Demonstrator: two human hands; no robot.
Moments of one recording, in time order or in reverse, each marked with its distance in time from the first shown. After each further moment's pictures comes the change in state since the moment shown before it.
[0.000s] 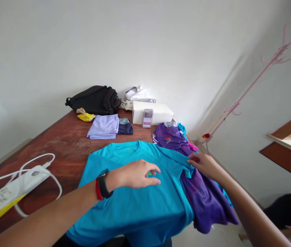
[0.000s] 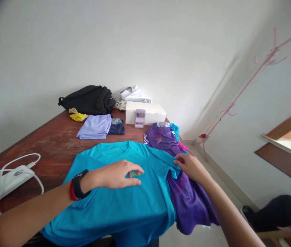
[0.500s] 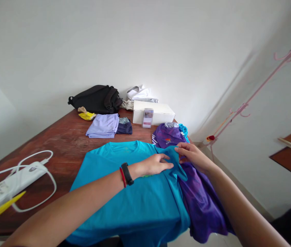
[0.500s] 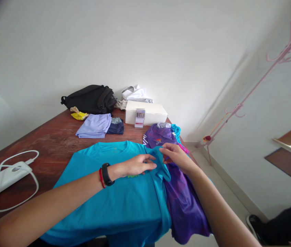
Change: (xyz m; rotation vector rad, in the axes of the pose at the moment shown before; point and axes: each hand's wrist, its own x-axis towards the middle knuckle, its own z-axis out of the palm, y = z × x) left_hand 0.087 0.015 0.031 -0.646 0.125 -0.294; right_hand 0.040 -0.045 -0.009 0.964 -0.193 0.034
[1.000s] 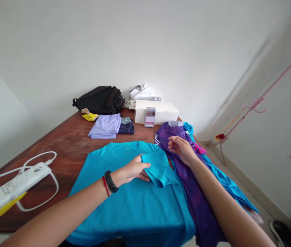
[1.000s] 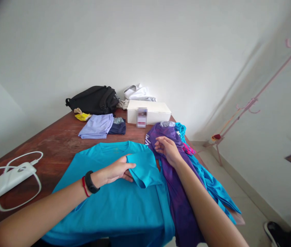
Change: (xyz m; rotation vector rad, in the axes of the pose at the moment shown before) left_hand -0.024 -0.052 -0.029 -0.407 0.191 -0.226; right_hand 0.063 0.041 0.021 0.479 0.140 -0.074
